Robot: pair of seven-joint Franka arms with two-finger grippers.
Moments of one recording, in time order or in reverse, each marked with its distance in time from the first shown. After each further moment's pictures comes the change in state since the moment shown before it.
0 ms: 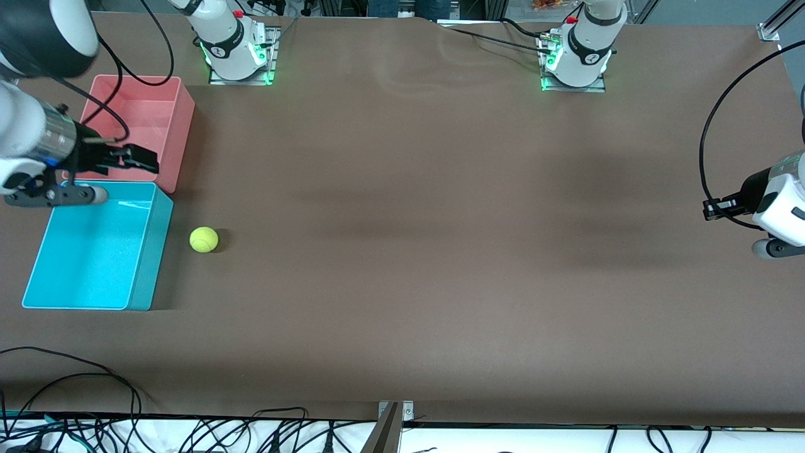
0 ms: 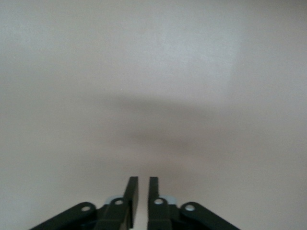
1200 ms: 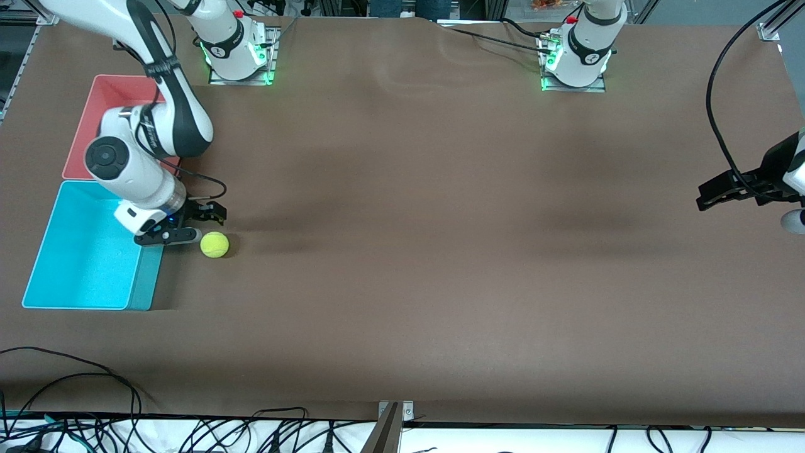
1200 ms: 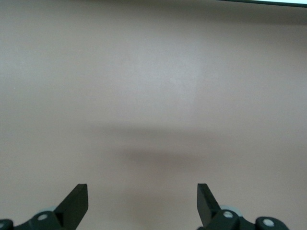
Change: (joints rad) left arm -0.022 -0.045 -0.029 0.104 -0.043 -0.019 0.016; right arm 0.012 0.125 -0.006 -0.558 -0.083 0.880 0.000
